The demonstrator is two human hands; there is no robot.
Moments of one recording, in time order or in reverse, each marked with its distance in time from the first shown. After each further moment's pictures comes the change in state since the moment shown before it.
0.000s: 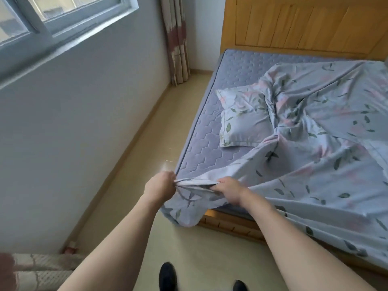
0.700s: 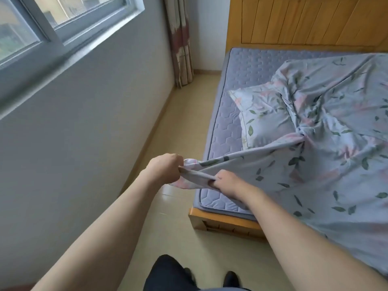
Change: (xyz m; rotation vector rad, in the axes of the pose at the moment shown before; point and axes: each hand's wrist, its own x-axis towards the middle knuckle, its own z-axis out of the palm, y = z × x) left_hand 0.099 -0.117 -0.122 0.238 -0.097 0.261; right_hand 0.119 -0.147 0.025 -0.038 0.088 0.028
